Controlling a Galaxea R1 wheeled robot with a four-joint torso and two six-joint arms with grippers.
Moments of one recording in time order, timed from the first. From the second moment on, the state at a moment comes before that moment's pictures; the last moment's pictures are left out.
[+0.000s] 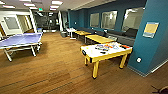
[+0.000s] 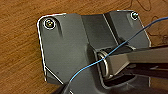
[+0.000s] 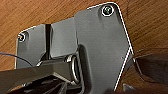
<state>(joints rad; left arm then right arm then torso) 1.58 2.90 -2.61 0.24 -0.20 -0.15 -1.54 3.04 -2.77 -0.19 0.14 0.23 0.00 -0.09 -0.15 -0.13</state>
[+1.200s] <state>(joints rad) 1.57 2.91 -2.61 0.24 -0.20 -0.15 -1.54 3.04 -2.77 -0.19 0.14 0.23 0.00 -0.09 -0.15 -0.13</state>
